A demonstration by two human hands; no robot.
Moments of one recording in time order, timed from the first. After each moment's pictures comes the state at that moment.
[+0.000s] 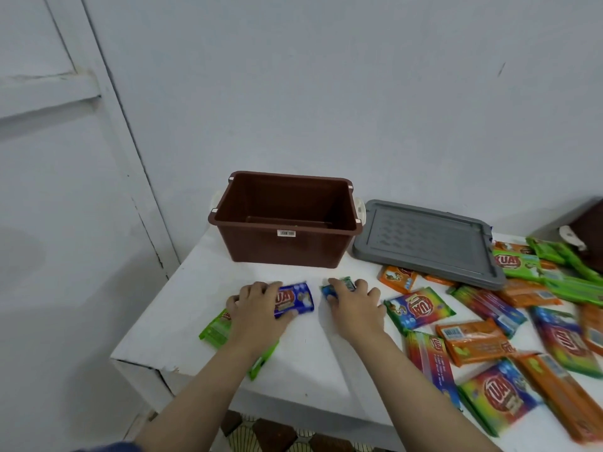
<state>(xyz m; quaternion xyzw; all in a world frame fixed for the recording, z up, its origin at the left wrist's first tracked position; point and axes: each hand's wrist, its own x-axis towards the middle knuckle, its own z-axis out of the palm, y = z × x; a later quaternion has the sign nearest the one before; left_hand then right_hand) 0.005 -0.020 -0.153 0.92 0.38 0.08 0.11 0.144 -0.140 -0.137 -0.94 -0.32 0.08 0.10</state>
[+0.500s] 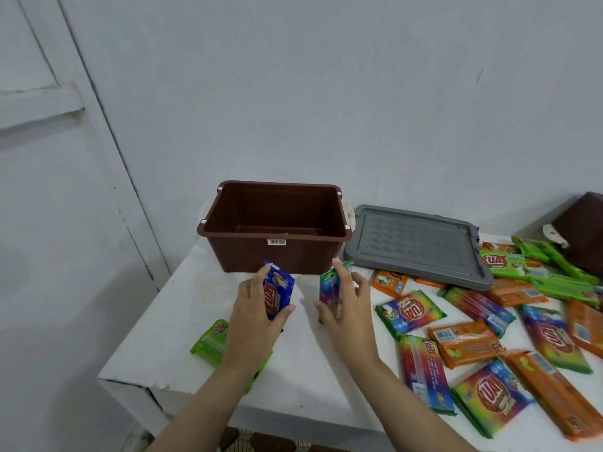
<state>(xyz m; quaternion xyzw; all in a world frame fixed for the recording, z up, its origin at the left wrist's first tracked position) 0.009 -0.026 -0.160 0.85 0.29 0.34 0.28 0.127 -0.154 -0.143 -0.82 -0.34 0.00 0.46</state>
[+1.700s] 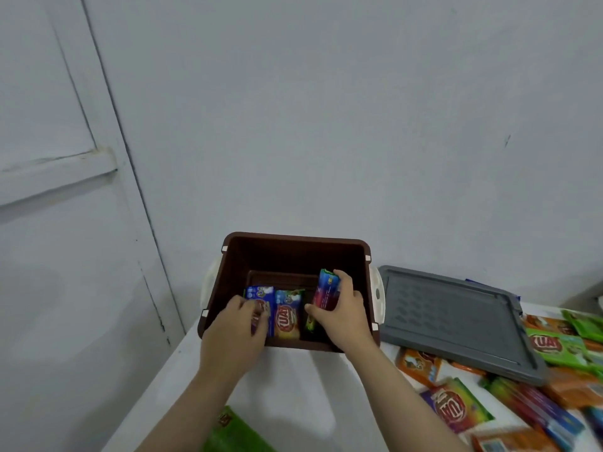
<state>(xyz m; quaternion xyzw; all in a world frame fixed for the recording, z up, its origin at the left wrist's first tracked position) 0.031 0.063 -0.086 0.88 0.35 0.29 0.09 0.196 -0.052 -0.067 -0.79 -0.33 0.12 0.51</state>
